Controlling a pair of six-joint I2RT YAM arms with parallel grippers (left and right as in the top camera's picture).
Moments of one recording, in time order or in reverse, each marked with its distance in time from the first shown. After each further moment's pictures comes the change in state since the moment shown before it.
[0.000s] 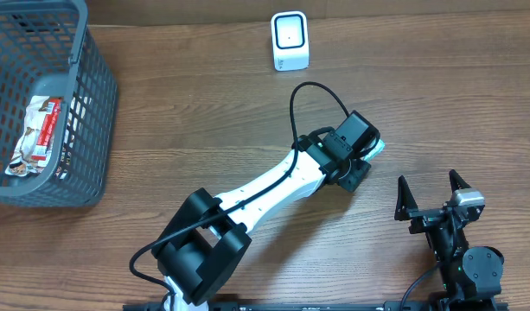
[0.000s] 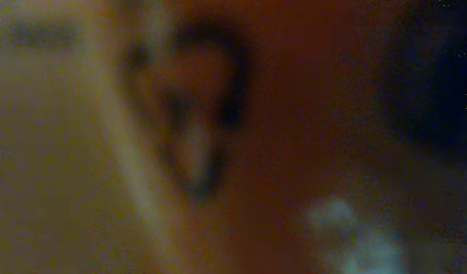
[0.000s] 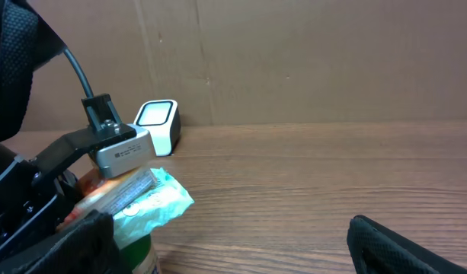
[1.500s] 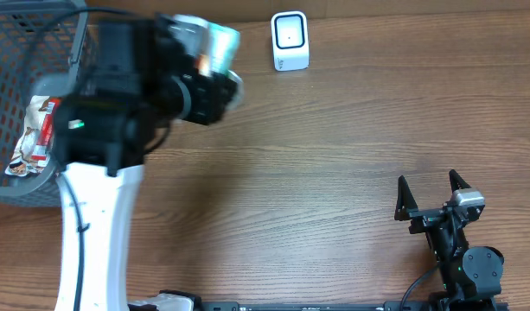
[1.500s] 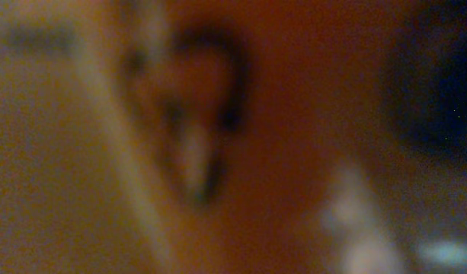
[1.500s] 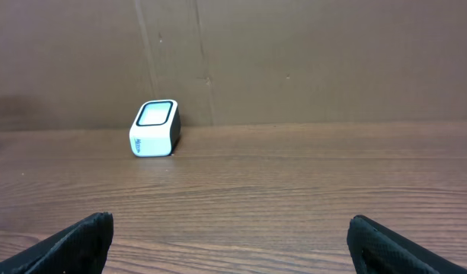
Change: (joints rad) left arm 0.632 -0.444 0.527 -0.681 0.189 0.194; right arm 0.000 0.000 0.000 0.000 0.000 0.000
